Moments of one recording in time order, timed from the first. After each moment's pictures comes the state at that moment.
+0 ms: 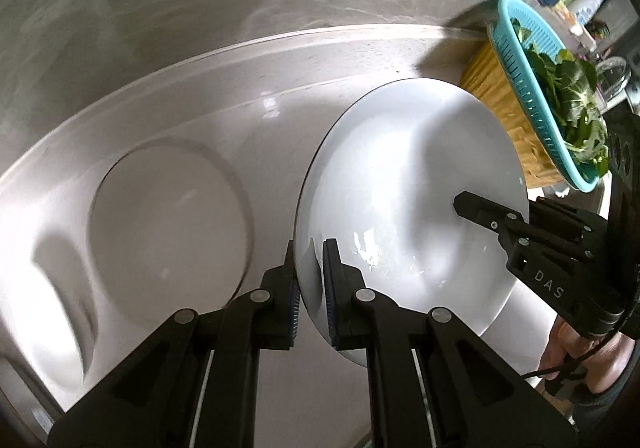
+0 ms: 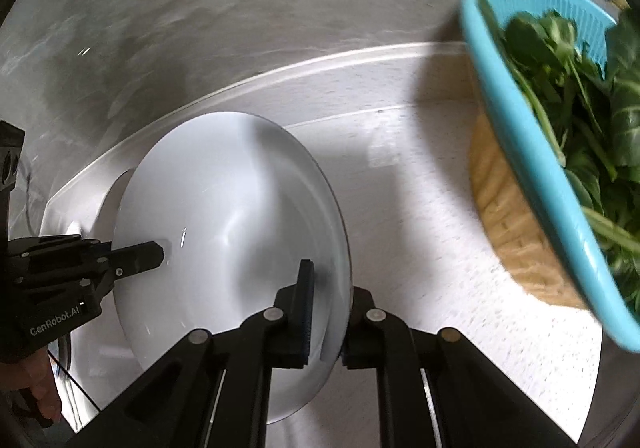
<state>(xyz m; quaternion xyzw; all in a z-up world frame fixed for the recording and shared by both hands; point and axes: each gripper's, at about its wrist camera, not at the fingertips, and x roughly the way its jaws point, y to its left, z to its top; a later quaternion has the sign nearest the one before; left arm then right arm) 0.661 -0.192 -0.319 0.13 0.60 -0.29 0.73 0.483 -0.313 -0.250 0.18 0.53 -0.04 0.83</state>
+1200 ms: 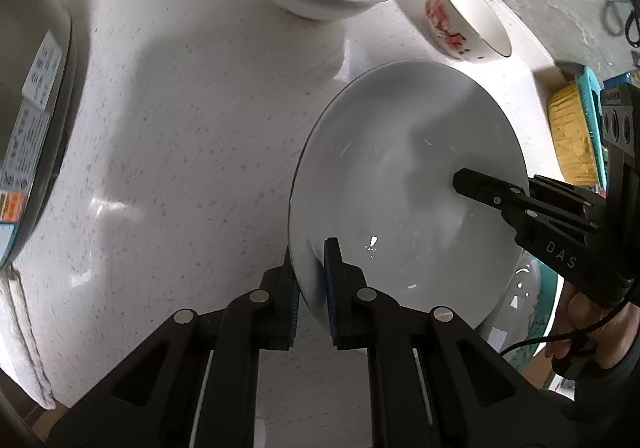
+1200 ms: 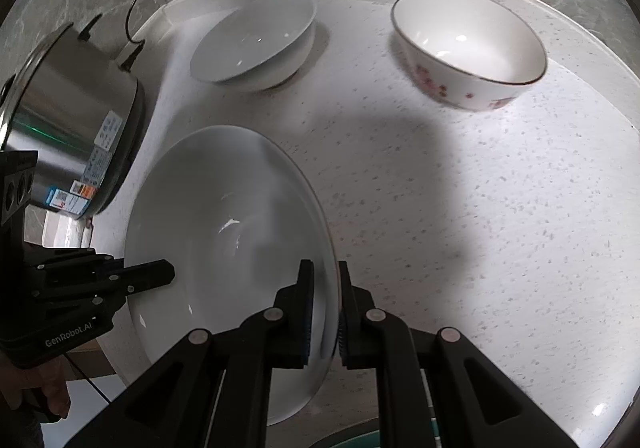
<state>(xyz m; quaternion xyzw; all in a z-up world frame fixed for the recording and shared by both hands) 0.512 0.139 -0.356 -0.06 0.67 -0.14 0.73 0.442 -0.061 -0.277 0.05 0.61 0.16 0.77</state>
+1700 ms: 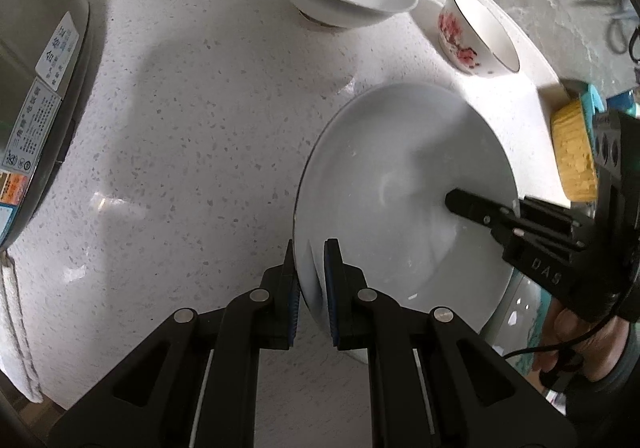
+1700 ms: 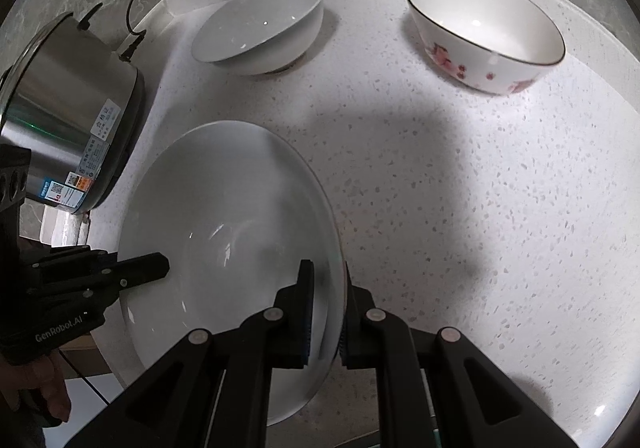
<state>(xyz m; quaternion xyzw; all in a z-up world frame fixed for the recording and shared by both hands) 0.510 0.143 -0.361 -0.08 0.65 -0.12 0.74 0.436 -0.062 -0.285 0.05 0.62 0.17 0.77</state>
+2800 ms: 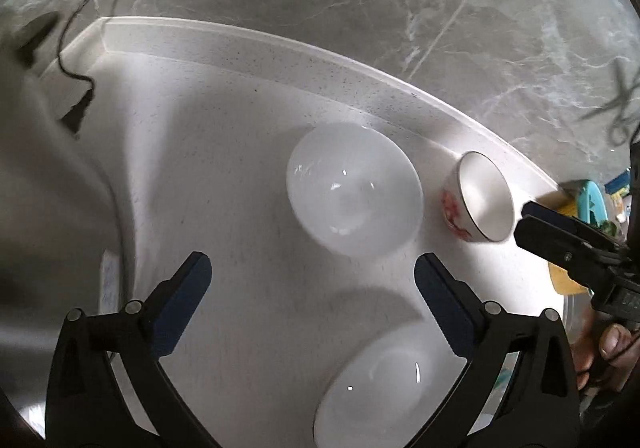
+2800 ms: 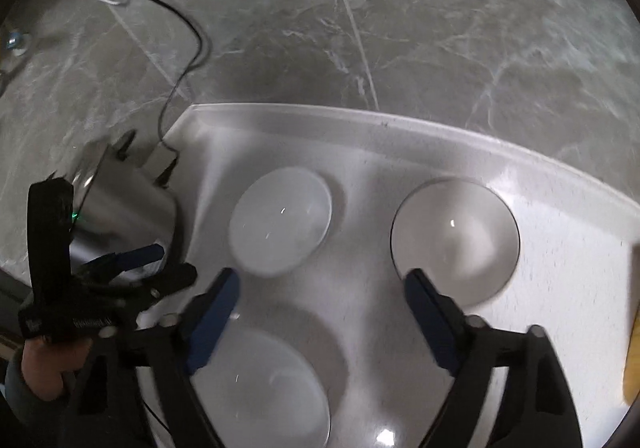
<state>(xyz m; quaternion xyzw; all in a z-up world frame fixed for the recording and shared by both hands) 0.630 0.161 -0.282 -0.09 0.55 -0.09 0.83 0.539 -0.081 -0.178 0.08 0.51 0.21 0.83</state>
